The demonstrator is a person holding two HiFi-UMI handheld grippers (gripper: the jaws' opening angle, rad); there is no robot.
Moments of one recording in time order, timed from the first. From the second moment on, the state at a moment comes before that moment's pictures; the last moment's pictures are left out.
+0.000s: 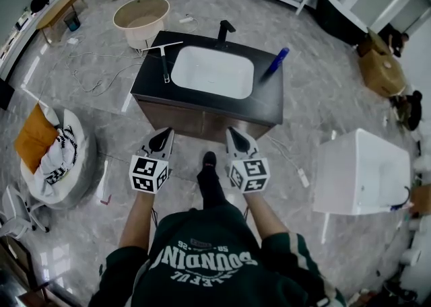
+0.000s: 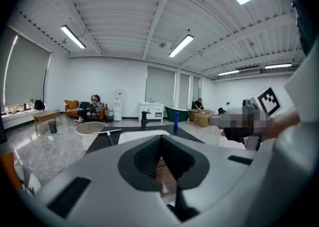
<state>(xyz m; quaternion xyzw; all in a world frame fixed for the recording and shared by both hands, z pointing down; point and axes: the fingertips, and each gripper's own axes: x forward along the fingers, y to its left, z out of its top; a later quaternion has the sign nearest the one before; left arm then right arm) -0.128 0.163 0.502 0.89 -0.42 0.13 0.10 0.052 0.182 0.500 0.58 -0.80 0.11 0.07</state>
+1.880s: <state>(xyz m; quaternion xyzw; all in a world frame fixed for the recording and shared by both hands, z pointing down) -0.018 -0.244 0.503 0.90 -0.39 0.16 0.12 0.143 -0.208 0.503 0.59 -0.79 0.15 0.09</state>
